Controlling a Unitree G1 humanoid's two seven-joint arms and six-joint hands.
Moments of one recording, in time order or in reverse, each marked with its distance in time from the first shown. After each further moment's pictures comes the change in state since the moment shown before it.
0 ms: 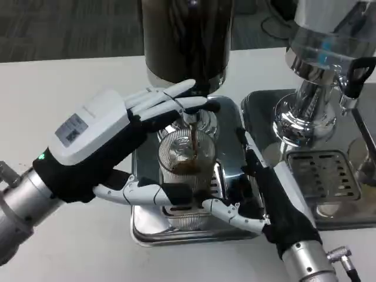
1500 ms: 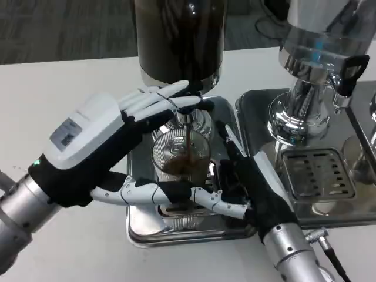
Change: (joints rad) left arm 0.058 0.001 0.014 -0.065 0.002 0.061 0.036; right arm -0.138 0.054 -0.003 0.160 0.041 -0.014 0.061
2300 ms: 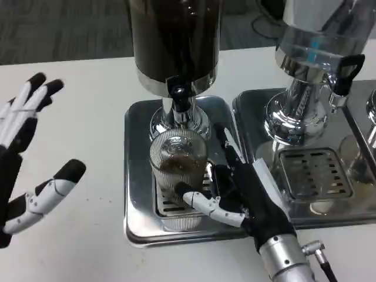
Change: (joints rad) left arm 0.343 -0.140 0.315 0.041 0.119 0.044 0.383; right arm 0.044 0.031 -0.001 0.074 0.005 -0.162 -0.061
